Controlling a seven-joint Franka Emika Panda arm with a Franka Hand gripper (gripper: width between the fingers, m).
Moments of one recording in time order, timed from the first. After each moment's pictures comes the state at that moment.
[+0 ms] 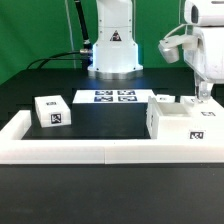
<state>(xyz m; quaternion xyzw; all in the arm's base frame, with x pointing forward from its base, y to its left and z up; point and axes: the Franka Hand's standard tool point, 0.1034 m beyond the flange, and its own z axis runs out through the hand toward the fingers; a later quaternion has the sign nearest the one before) 0.581 0.112 0.071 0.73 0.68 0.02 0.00</state>
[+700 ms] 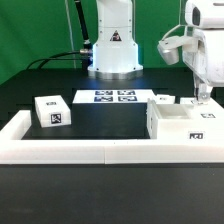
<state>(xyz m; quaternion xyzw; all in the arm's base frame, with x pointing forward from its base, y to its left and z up) 0.582 0.109 0.070 0.72 0.69 0.01 0.00</state>
